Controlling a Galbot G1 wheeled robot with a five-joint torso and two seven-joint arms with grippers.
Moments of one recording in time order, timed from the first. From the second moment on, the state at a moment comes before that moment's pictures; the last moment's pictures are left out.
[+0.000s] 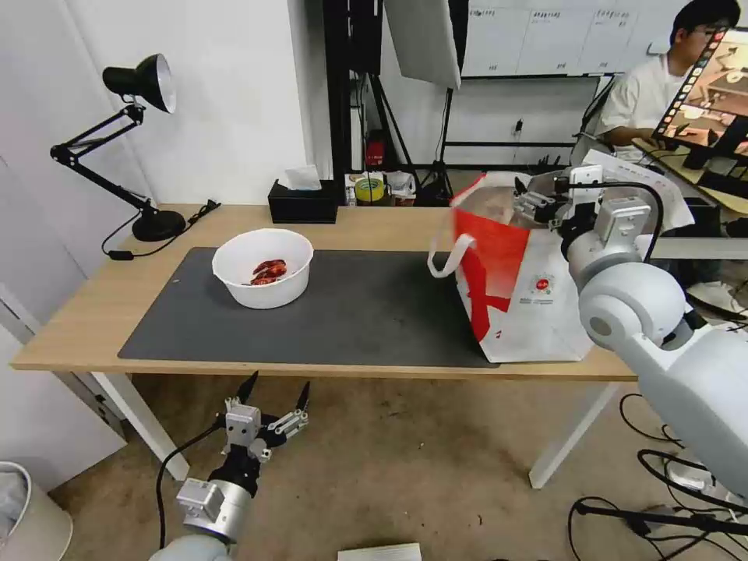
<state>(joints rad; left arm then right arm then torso) 1.68 -1.35 -0.51 -2.10 -0.18 -0.10 0.09 -0.59 0.71 0.08 1.99 0.83 -0.40 0.57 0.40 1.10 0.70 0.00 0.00</state>
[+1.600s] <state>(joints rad) 1.71 -1.38 -0.57 -2.13 -0.19 -0.10 0.08 -1.18 0.78 0.05 2.28 0.61 -0.17 0.46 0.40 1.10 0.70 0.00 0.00</state>
